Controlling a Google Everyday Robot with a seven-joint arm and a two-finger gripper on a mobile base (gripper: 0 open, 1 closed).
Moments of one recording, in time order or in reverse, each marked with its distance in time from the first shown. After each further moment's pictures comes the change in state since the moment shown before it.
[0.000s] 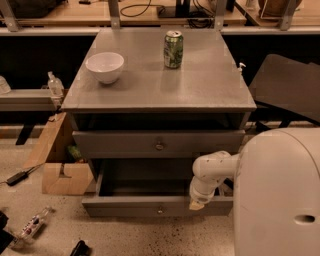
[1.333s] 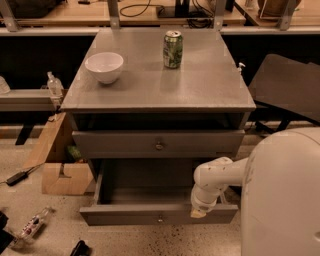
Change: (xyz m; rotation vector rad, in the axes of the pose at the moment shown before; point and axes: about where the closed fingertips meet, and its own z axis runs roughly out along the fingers) arm 0.004 0.037 -0.007 -0.014 0.011 0.029
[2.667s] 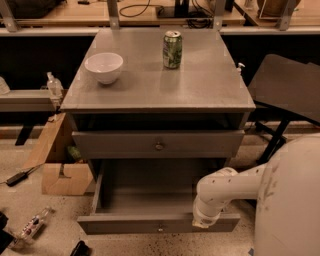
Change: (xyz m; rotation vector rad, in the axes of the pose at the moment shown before) arm 0.004 0.048 -0.006 -0.009 -0.005 0.010
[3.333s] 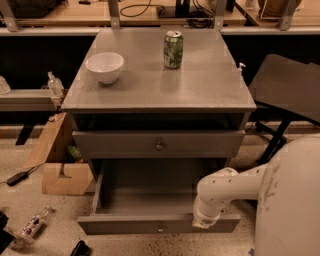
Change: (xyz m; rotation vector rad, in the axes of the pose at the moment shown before) arm 0.000 0.000 -0.001 0.000 0.000 0.000
